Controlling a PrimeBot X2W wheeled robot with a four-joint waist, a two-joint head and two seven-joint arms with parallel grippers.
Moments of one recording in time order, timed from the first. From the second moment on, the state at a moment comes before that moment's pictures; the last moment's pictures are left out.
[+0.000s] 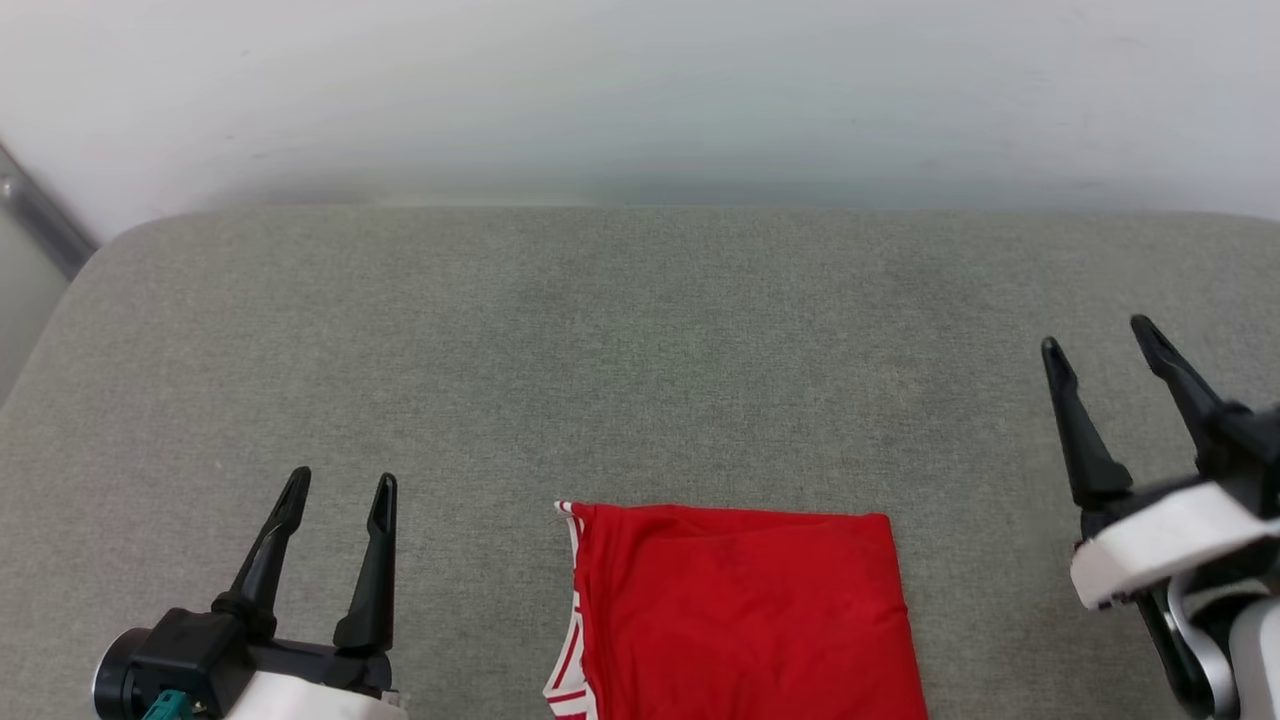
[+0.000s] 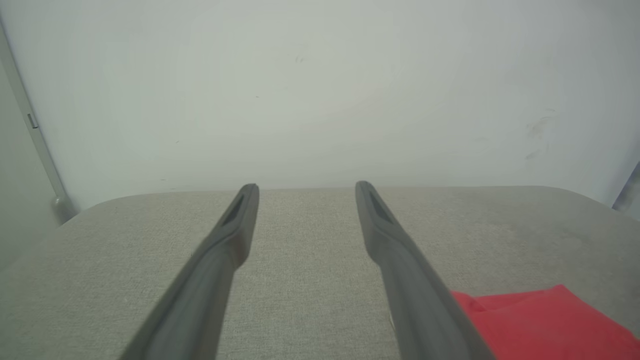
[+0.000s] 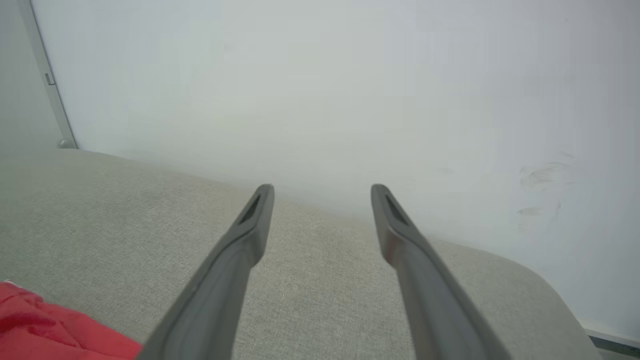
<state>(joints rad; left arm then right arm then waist) 0.10 0.19 -0.04 -0.12 -0.27 -0.13 -0.26 -0.16 -0.25 0.03 -0.04 0.13 0.13 0.02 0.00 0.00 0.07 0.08</state>
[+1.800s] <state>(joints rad) 0.01 0.16 -0.13 -0.12 -0.26 -0.13 -0.26 0.00 -0.17 0.09 -0.20 0.22 0.13 1.01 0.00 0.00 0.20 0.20</state>
